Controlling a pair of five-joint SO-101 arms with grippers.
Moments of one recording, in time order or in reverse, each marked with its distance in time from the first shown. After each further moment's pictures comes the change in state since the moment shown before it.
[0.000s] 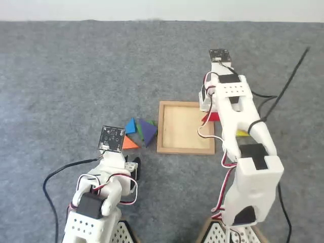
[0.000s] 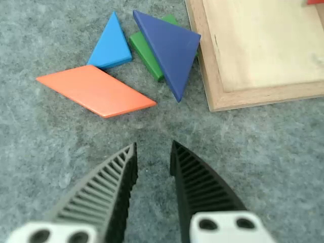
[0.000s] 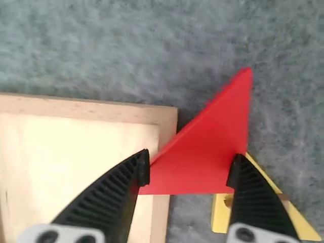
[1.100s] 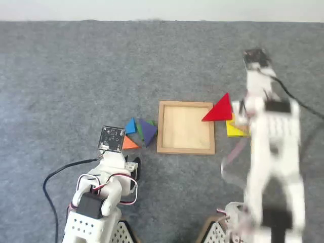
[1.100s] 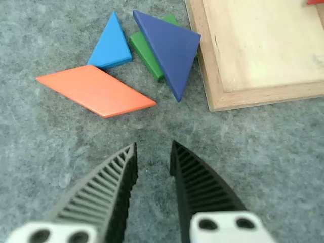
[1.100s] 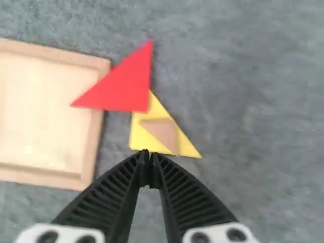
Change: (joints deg) left arm 0.0 0.0 0.0 0.0 0.0; right arm 12.7 -42.0 22.2 6.3 19.3
